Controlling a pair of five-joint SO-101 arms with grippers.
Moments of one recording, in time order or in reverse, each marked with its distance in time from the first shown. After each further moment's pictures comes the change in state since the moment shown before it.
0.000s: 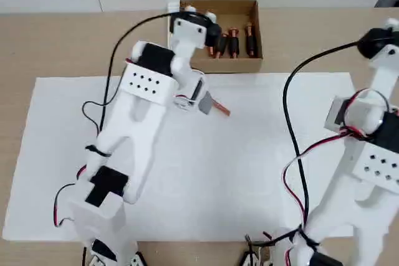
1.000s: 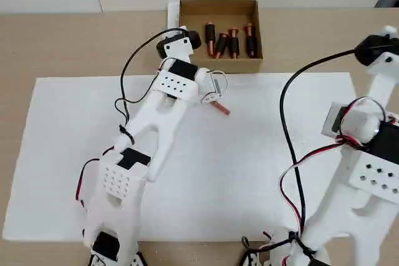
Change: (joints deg) left arm 0.7 22.1 -0.1 -26.7 40.4; right arm -0.1 -3.1 3.0 -0.2 0.0
